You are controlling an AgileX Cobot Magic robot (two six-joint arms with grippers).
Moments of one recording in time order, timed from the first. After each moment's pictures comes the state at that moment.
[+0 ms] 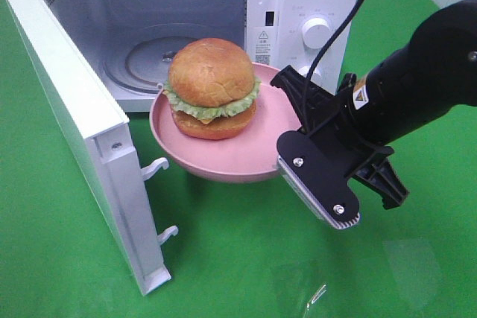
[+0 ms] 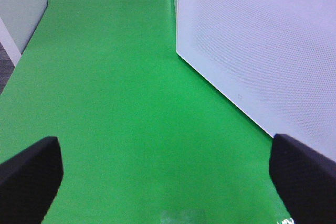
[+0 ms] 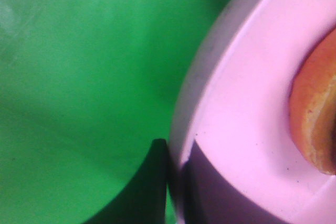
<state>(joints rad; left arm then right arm) 0.03 -0.01 -0.50 -0.07 1.05 0.06 0.64 1.54 -0.82 -0.03 0.34 -1.75</state>
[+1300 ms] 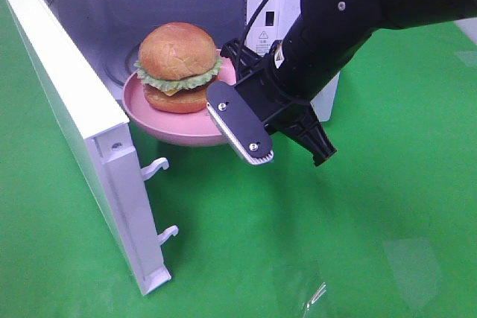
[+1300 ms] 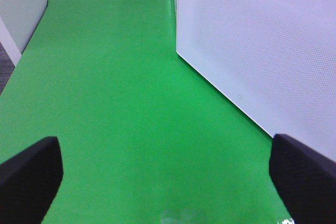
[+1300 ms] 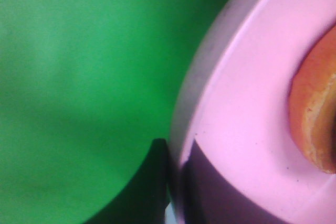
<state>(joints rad) 0.03 -0.01 -0.50 -0.07 1.05 0.06 0.67 1.81 -1.18 -0.05 0.49 -1.63</state>
